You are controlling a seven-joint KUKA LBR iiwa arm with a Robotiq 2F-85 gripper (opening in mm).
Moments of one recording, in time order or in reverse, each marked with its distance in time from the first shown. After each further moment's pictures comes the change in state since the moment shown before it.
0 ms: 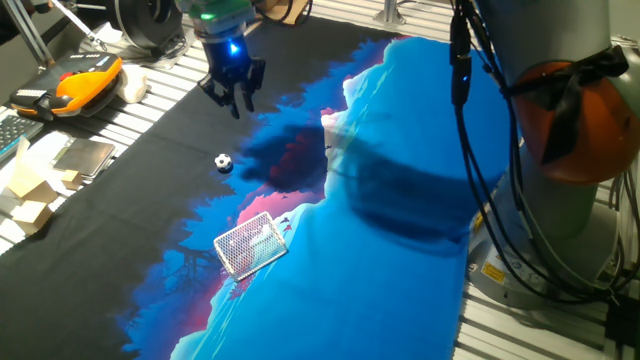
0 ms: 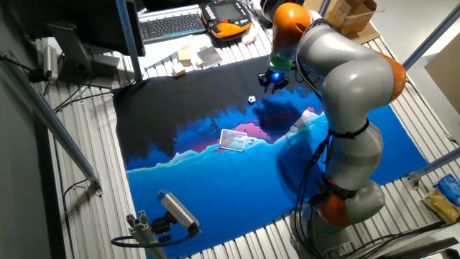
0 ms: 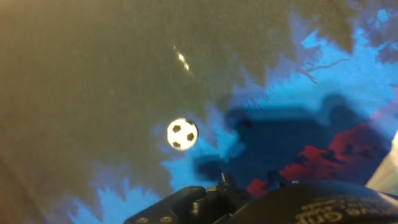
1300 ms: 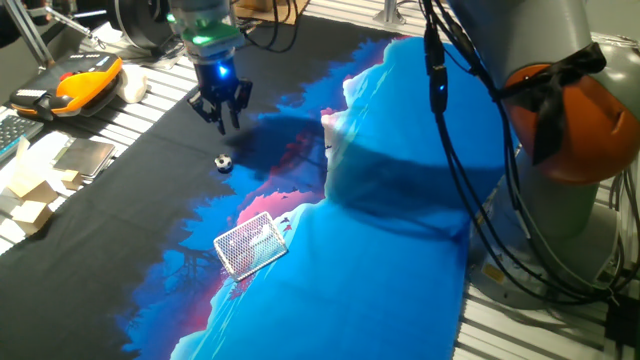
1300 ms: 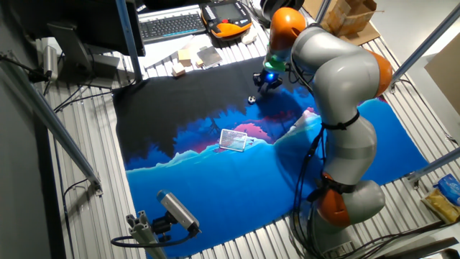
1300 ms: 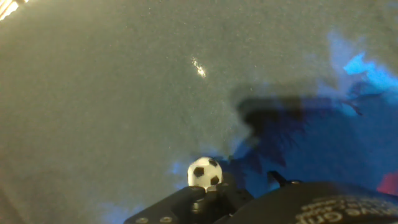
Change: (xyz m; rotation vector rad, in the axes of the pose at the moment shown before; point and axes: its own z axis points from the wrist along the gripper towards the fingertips) arm -0.037 0.019 0.052 -0.072 0.016 -0.023
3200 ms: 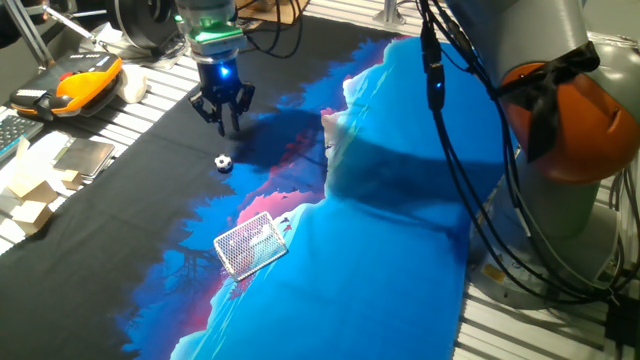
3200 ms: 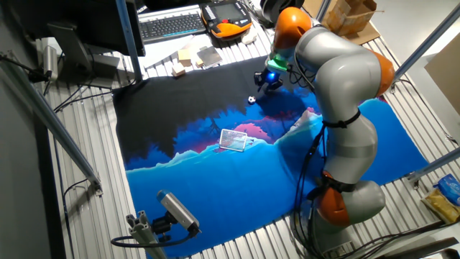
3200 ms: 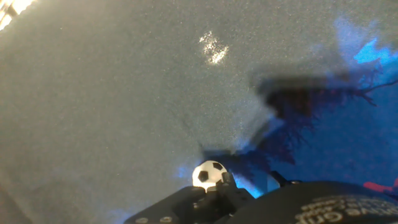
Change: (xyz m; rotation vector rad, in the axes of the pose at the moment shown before) arm 0.000 0.000 -0.001 -0.019 0.027 0.092
